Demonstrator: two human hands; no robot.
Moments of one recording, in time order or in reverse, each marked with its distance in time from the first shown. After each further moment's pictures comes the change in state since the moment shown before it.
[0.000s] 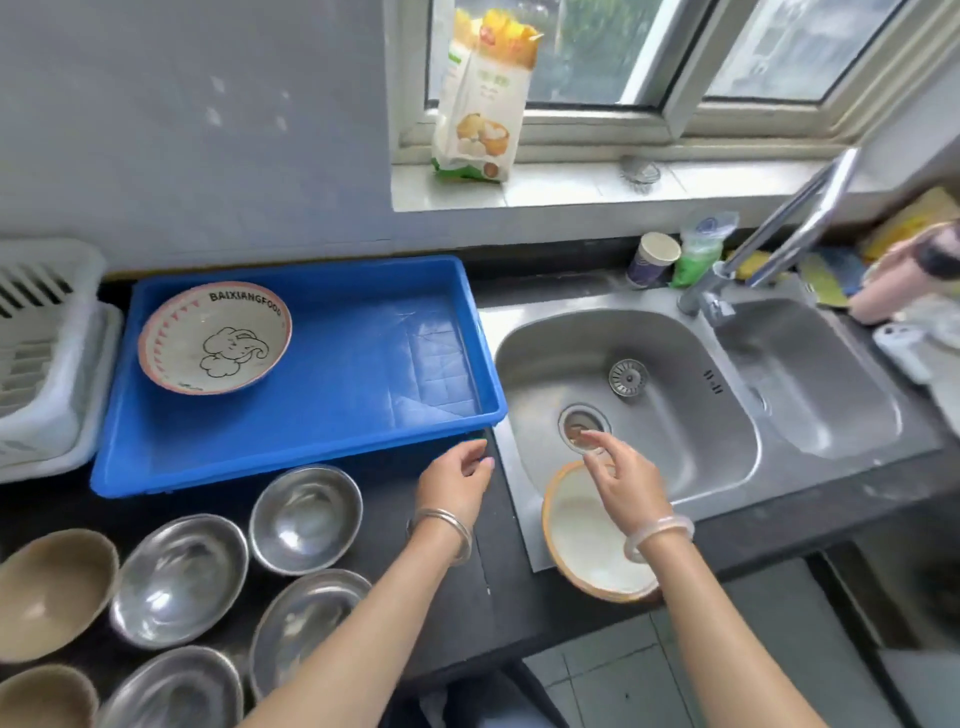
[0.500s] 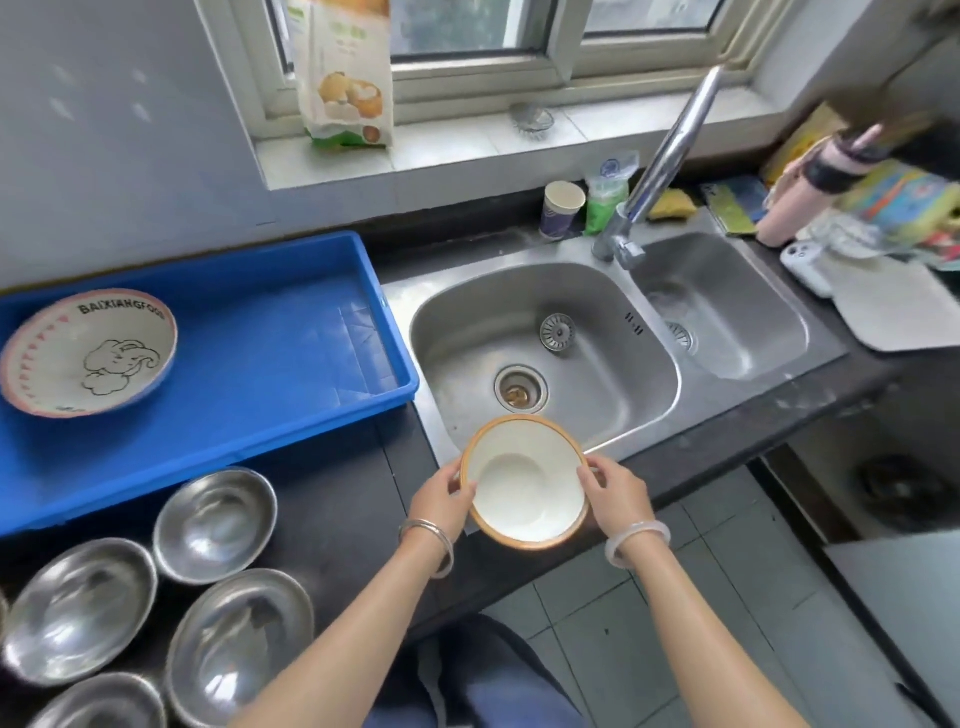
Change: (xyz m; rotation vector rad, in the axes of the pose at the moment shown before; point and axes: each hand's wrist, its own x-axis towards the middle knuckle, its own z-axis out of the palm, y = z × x) left_hand -0.024 -0.027 0.087 0.070 -0.209 -0.172; right_hand -0.051 0.092 -0.020 0.204 0.058 0.431
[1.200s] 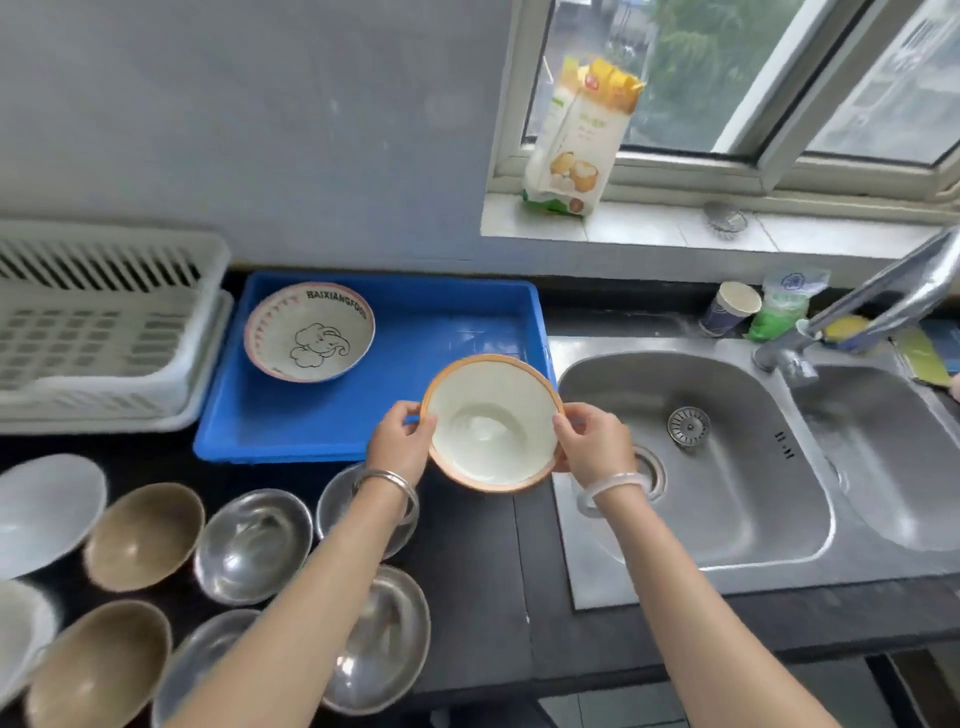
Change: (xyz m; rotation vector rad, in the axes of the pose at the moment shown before) left_hand 0.001 0.020 -0.198 -0.262 0.513 0.106; right_hand -0.009 -0.210 0.099 0.048 -0.145 -0.401
